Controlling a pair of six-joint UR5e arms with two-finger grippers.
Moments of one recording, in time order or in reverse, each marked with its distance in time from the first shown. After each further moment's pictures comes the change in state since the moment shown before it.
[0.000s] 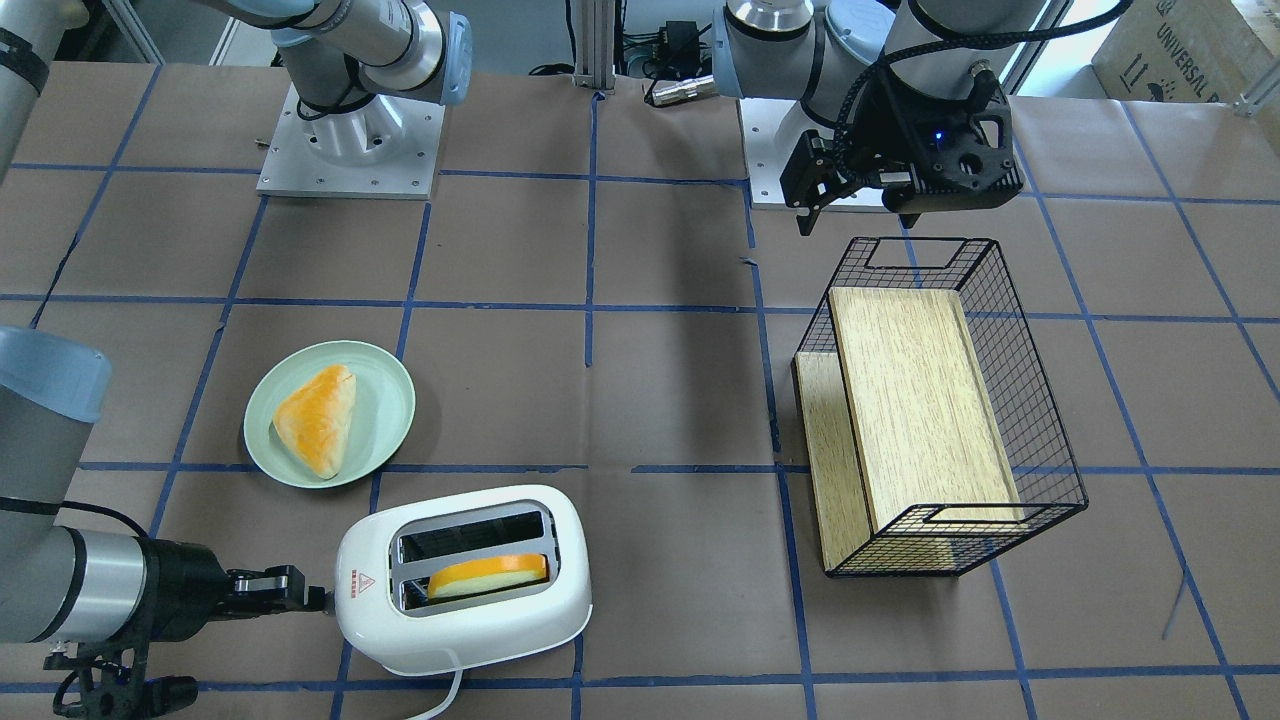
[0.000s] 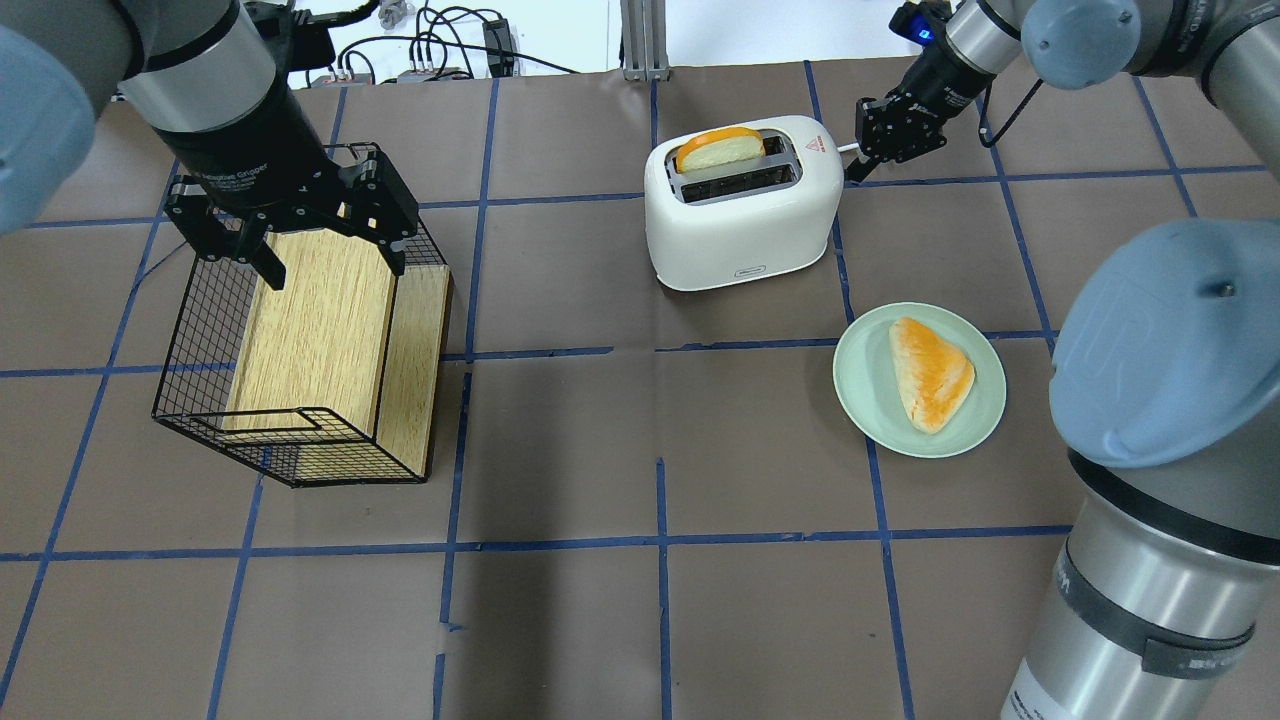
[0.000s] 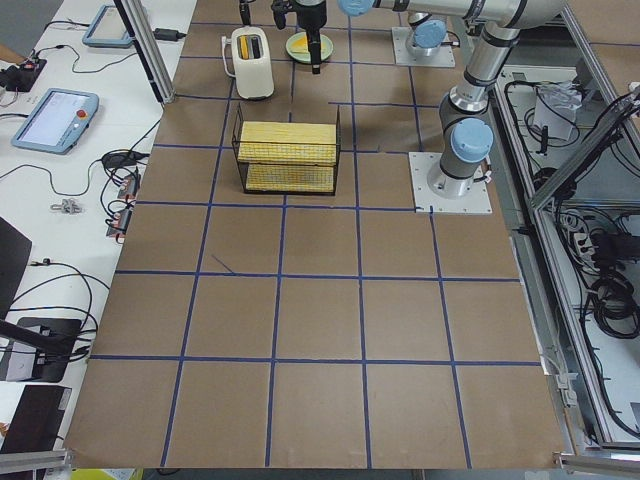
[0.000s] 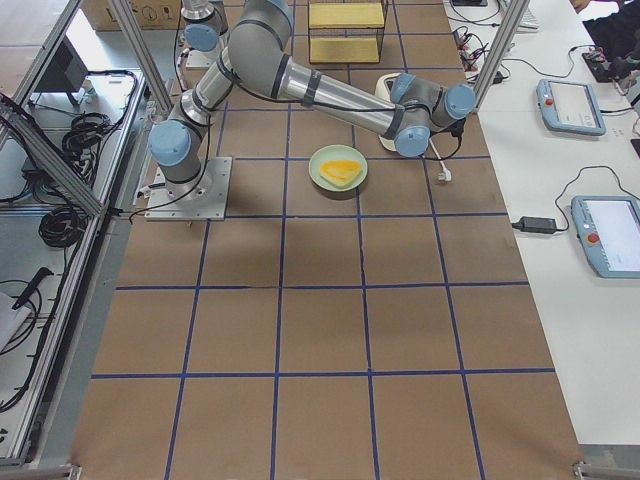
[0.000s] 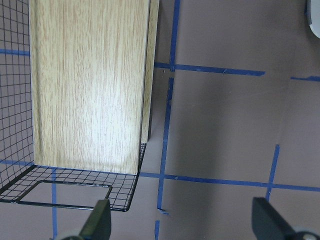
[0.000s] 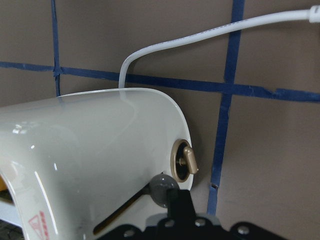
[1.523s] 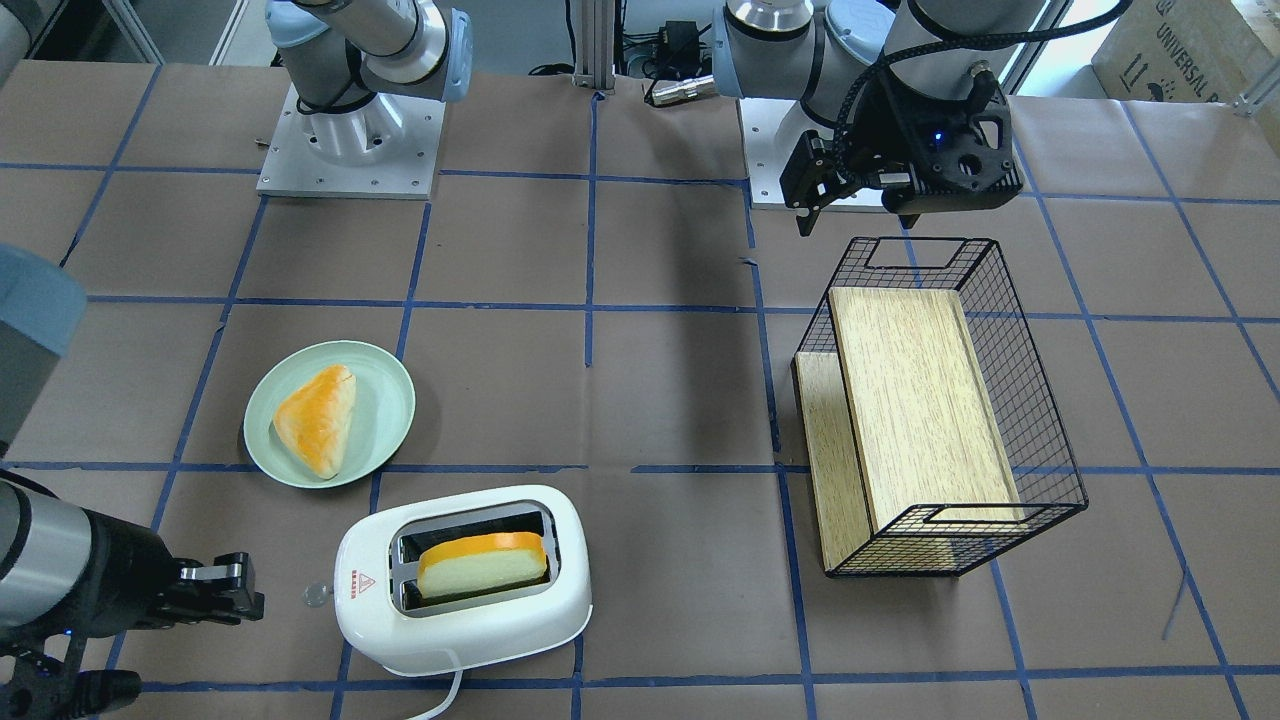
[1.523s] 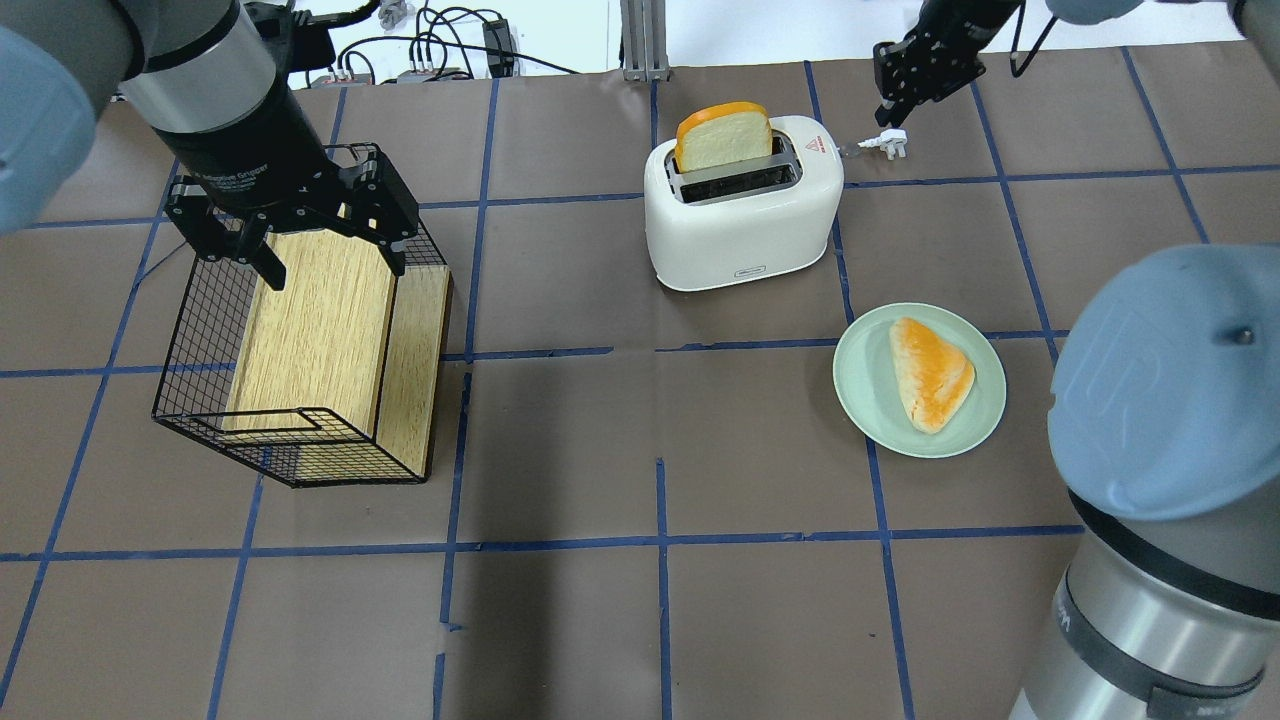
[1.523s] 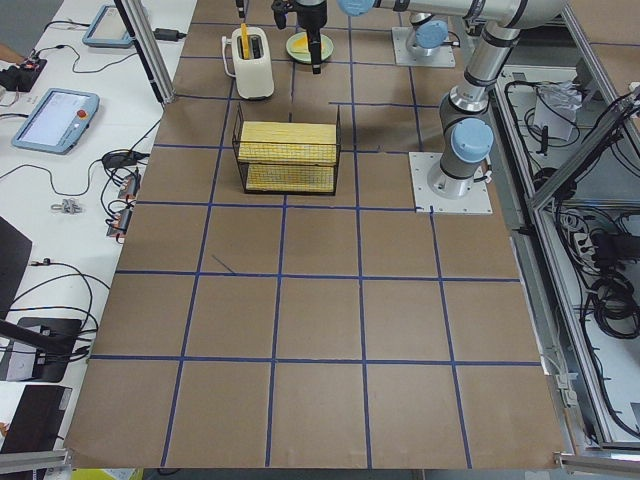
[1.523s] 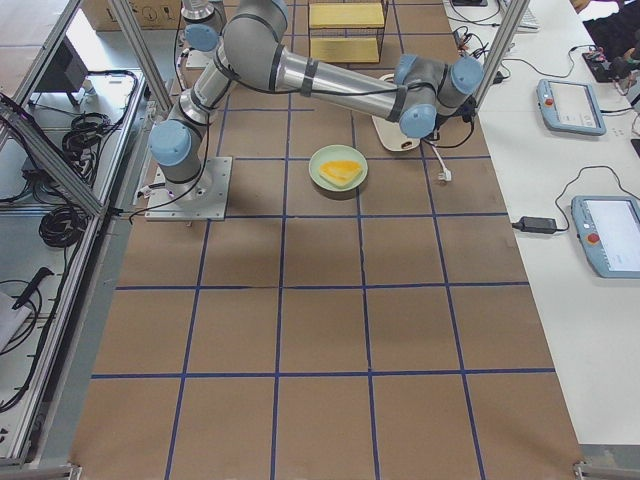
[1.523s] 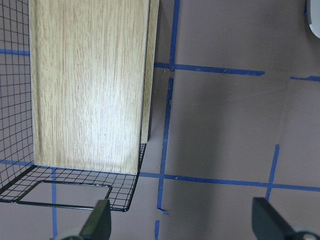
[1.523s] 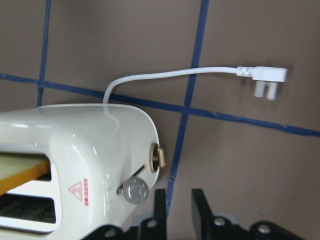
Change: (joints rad) left arm 0.000 0.000 0.000 0.000 0.000 0.000; right arm 0.066 -0.091 -0.138 0.024 -0.280 0.018
